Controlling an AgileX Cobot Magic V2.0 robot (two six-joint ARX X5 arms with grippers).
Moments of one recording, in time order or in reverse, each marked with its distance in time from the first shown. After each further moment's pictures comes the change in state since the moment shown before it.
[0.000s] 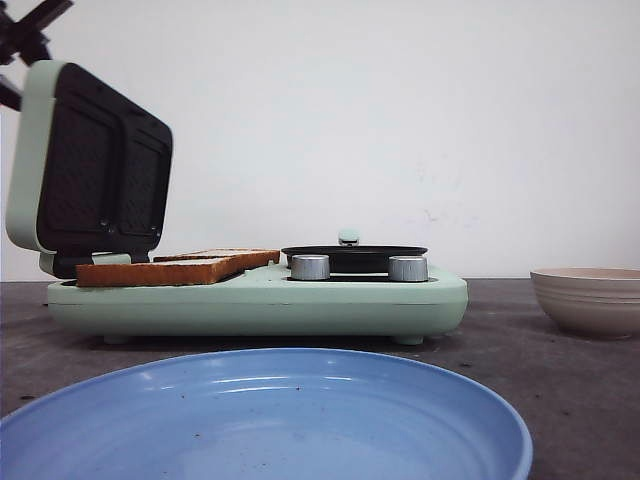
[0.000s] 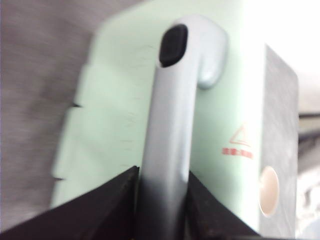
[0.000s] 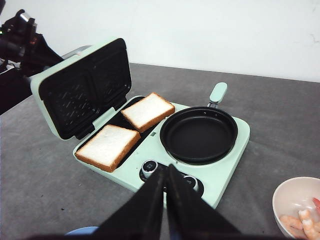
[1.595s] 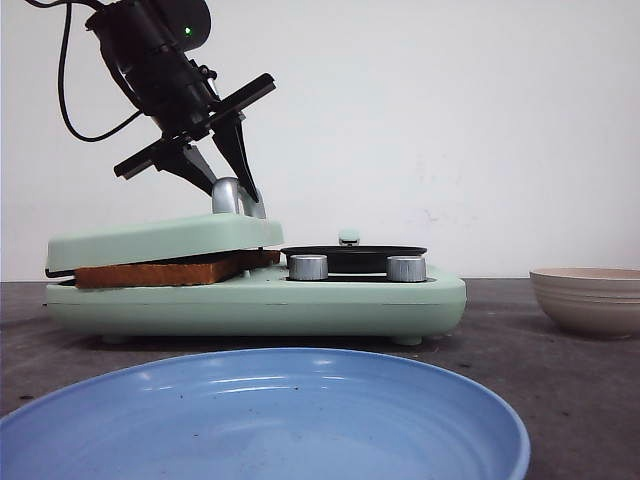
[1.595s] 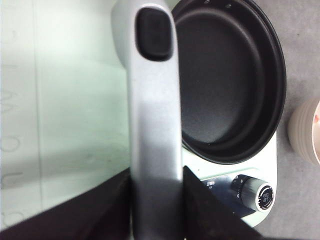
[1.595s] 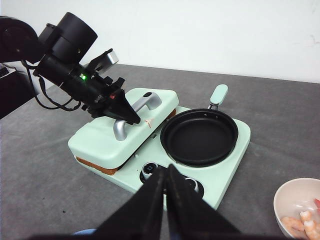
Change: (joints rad) left arm -0.476 0.171 -0.012 0.127 -0.327 -0.037; right arm 0.000 0.000 0.000 0.008 -0.003 0.008
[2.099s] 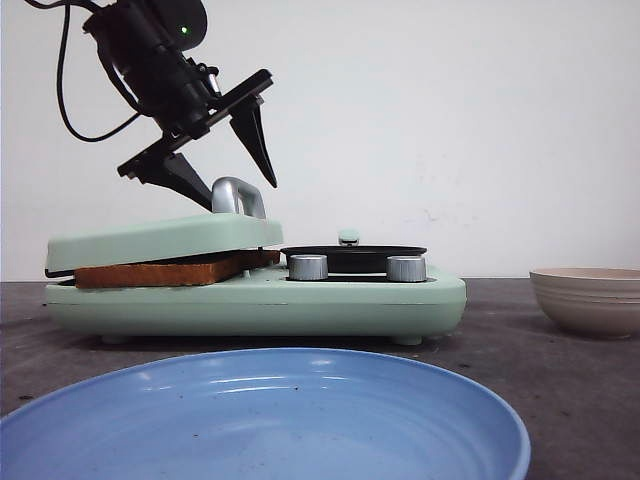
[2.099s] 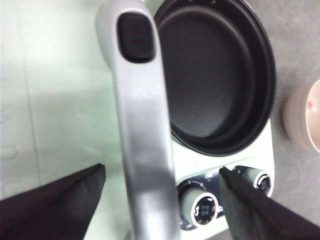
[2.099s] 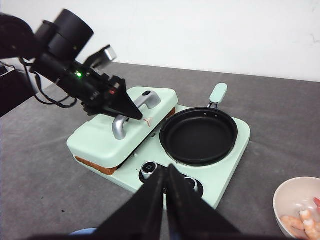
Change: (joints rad) left arm 0.006 -0.030 0.002 -0.024 0.051 0.069; right arm 0.000 0.011 0.000 0.000 0.003 0.000
